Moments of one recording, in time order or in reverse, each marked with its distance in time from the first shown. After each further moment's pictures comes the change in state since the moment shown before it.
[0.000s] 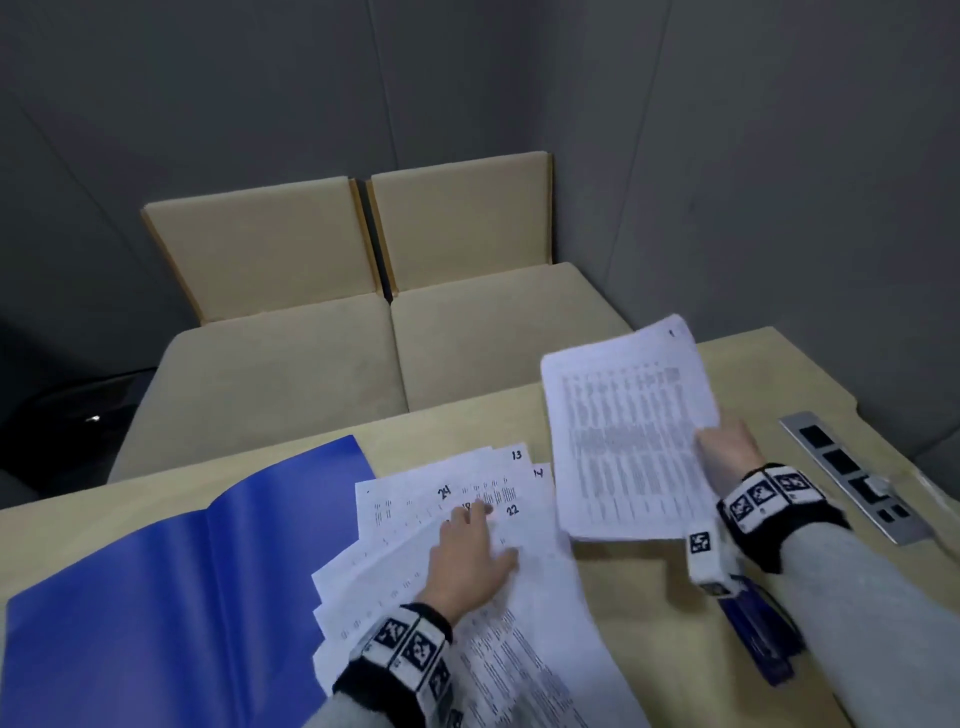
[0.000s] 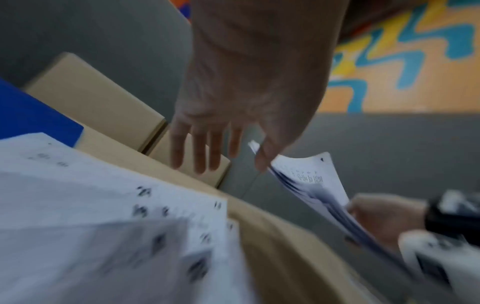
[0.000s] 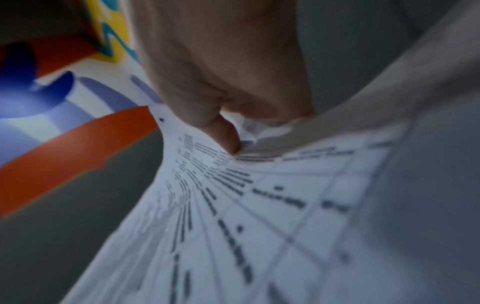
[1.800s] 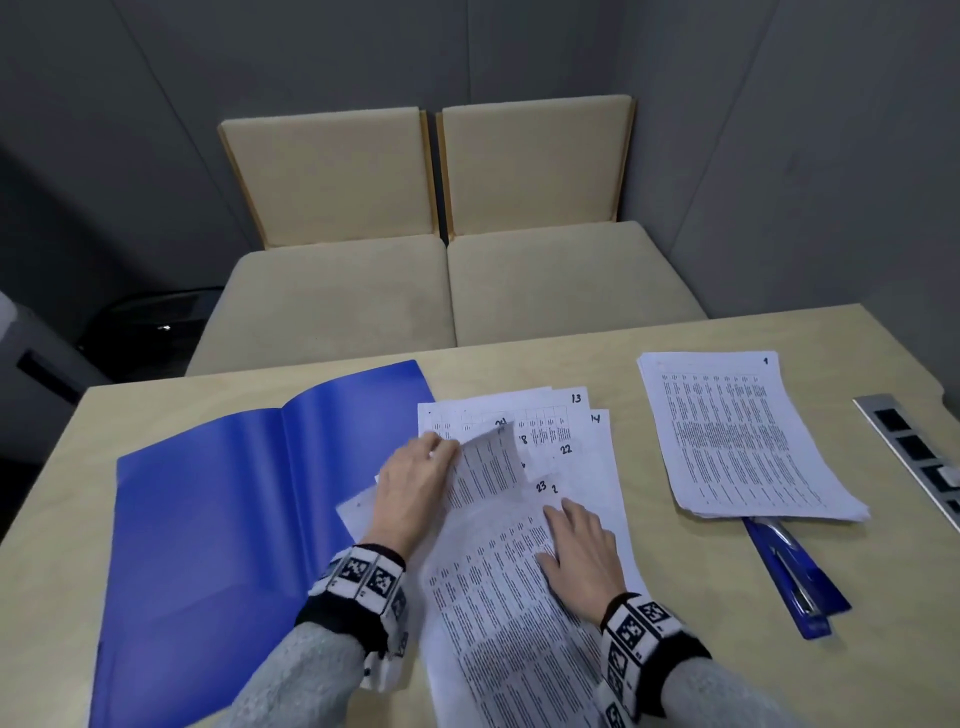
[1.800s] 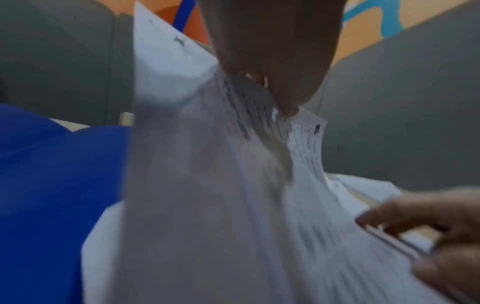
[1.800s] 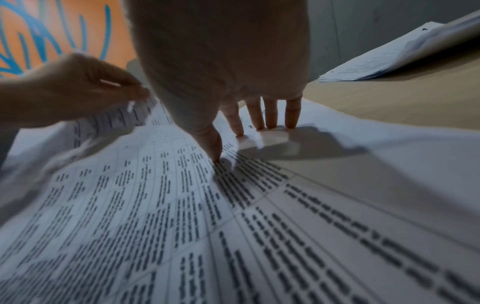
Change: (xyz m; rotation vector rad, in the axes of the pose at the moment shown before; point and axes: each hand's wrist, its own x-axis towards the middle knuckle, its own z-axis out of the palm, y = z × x) left_hand -0.053 -0.097 -0.043 0.295 0.559 0.216; right_hand -0.194 0.080 0.169 -0.775 -0.453 -0.612
